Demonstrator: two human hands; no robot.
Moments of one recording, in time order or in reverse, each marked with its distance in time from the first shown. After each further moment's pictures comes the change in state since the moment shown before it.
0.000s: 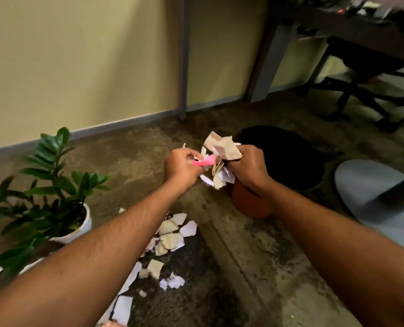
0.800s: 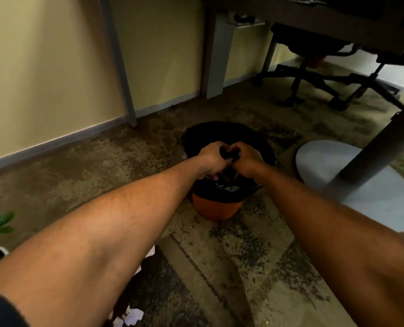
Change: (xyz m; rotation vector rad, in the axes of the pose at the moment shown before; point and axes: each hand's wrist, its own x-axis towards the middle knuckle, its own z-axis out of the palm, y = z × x) left_hand 0.056 0.092 0.211 0.183 -0.676 0.061; right_hand 0.060 0.123 -0.123 -0.359 -0.039 0.274
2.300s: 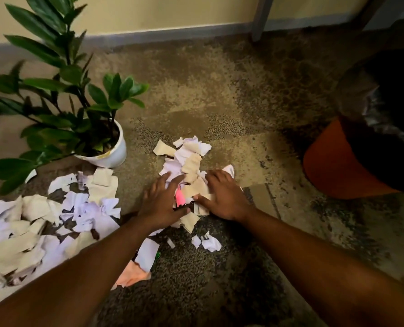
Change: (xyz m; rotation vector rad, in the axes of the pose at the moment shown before) left_hand -0.246 -0.441 -0.002 0.364 0.297 -0.435; right_hand -0.097 -0.044 0.405 -0.292 -0.512 -0.718
